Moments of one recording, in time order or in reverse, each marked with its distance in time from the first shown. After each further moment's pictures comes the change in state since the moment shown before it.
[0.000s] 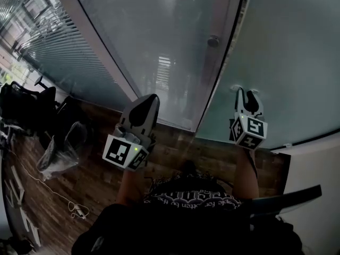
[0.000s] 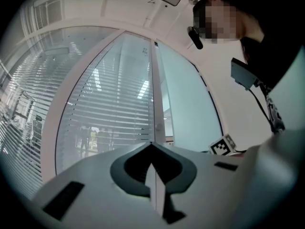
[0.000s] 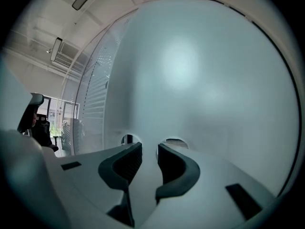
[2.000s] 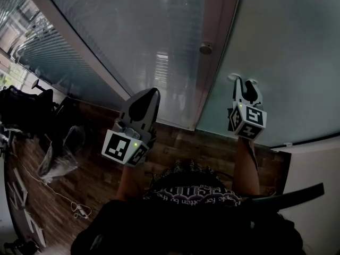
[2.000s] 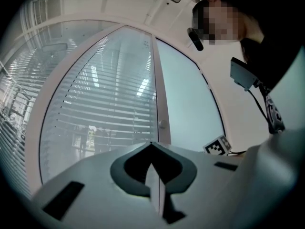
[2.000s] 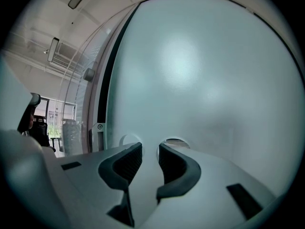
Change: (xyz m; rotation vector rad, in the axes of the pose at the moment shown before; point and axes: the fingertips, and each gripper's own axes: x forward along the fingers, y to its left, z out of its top) left arm 0.064 0.014 -0.014 -0.008 0.010 -0.025; right arm 0.070 -0.019 0.003 0.017 0.010 0.004
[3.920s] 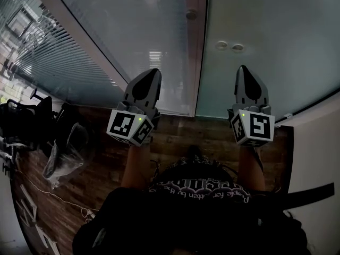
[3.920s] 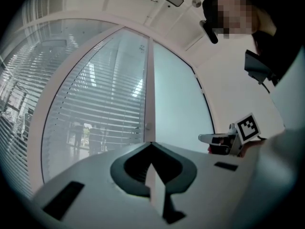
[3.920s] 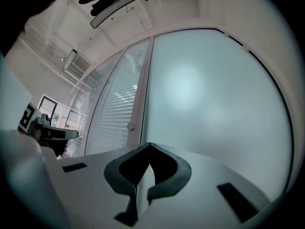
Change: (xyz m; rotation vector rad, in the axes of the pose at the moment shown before) left arm -0.046 -0.041 0.006 -0.020 -0.004 -0.074; right arm -0.180 0.055 0.072 -0.085 -0.256 0.020
